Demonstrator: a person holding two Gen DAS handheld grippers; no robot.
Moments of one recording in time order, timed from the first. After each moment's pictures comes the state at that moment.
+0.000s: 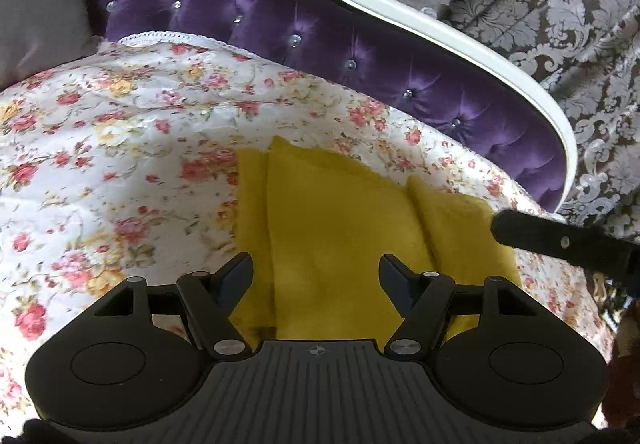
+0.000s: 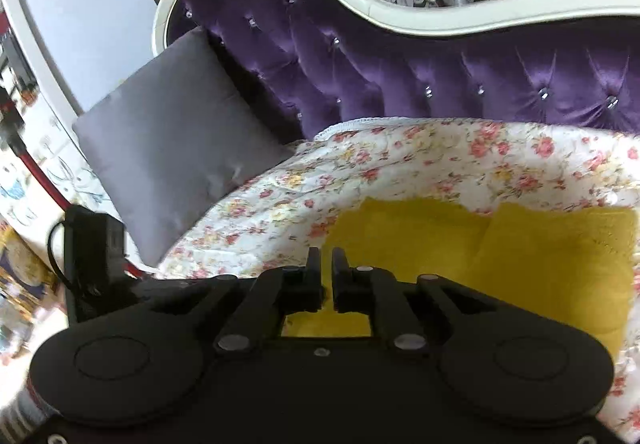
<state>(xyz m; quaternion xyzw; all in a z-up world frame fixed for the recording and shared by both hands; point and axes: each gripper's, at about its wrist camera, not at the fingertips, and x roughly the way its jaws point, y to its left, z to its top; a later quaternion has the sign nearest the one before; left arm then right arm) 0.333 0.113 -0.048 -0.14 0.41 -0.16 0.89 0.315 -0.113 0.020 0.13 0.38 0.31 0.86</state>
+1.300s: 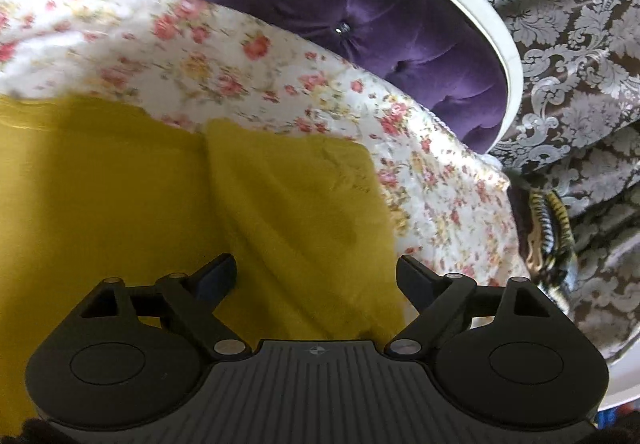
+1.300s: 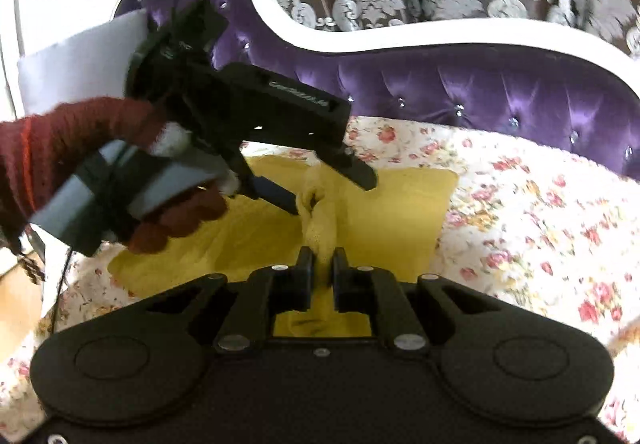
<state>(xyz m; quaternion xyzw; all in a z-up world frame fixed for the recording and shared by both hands) 0.405 -0.045 -0.067 -0.16 0.52 -0.29 0.79 0.230 -0.198 -0.019 0.03 0.32 0.18 0.93</state>
